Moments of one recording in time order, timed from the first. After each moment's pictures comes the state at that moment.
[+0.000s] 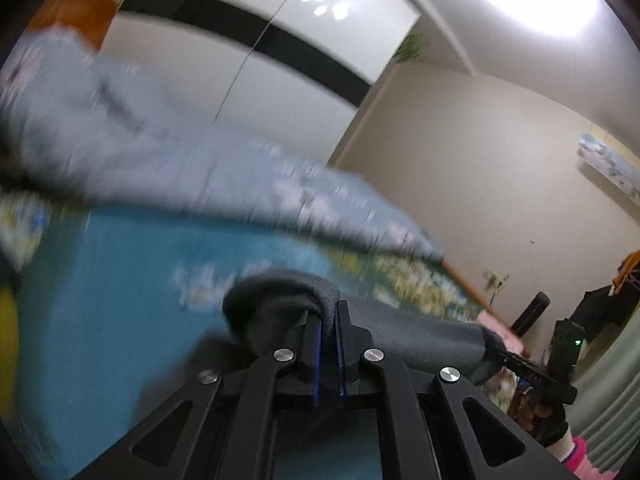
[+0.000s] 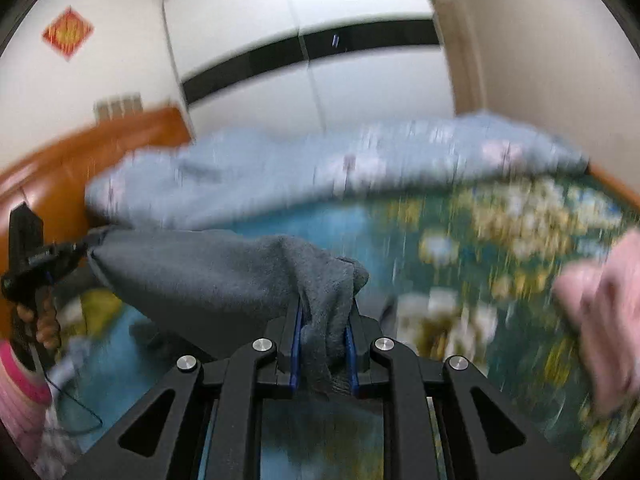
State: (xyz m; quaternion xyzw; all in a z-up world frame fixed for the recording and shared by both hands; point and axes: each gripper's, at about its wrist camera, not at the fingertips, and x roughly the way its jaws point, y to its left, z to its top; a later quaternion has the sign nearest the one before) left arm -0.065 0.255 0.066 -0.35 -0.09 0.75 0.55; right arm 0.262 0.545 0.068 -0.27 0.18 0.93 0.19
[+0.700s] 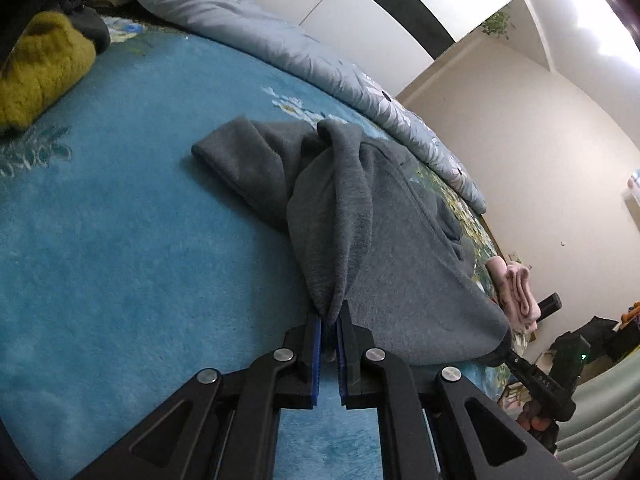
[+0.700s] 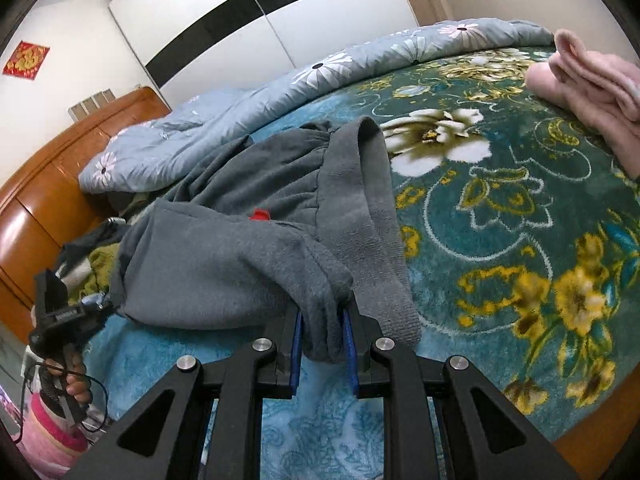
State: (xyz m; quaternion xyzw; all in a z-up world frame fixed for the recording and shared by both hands) left arm 0.007 0.179 -0.053 -0.48 -0.11 0.73 0.48; right arm 0.334 0.493 -0.032 -0.31 0.29 0.89 0.20
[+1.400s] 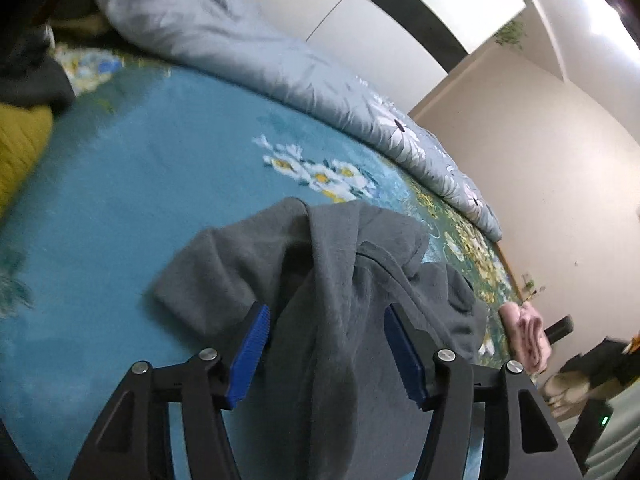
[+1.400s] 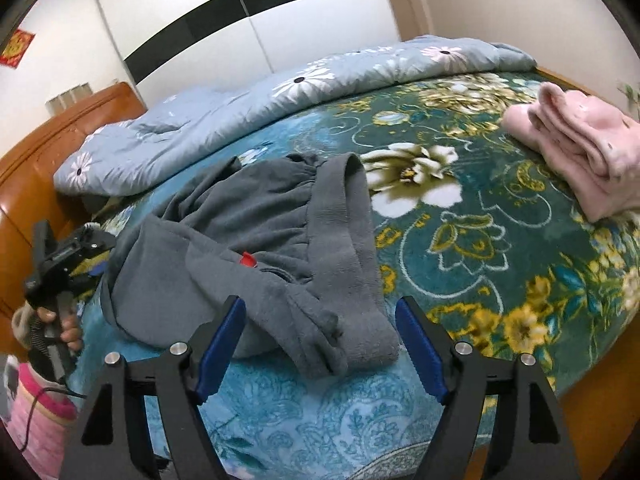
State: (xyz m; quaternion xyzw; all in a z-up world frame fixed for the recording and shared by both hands) left arm -0.068 0.252 -0.022 -0.48 -0.12 0.74 0.46; right arm 0.331 0.490 0.016 -0.32 0.27 0.87 0.26
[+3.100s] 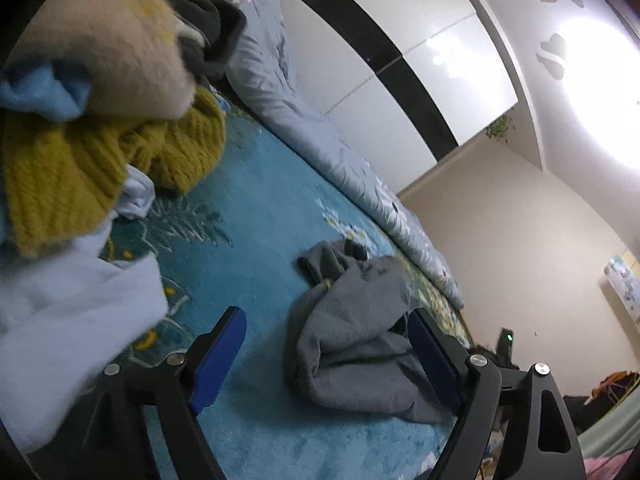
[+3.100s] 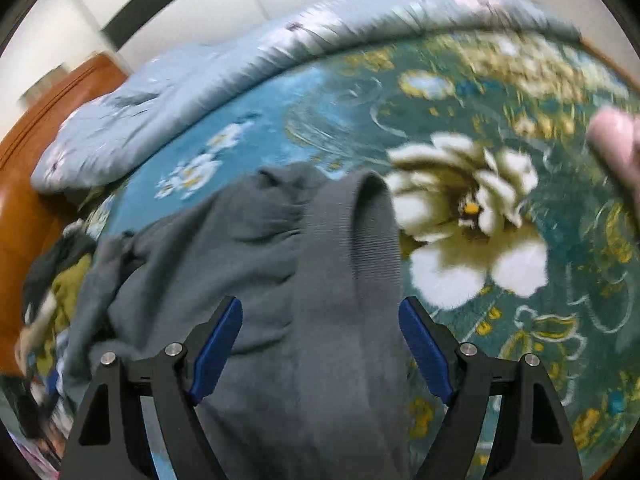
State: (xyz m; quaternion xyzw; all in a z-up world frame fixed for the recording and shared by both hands) left arm -0.028 0.025 -0.028 -0.41 -0.25 0.76 0.44; right arm 0.208 0.598 -0.023 -0.41 0.33 0.82 0.21
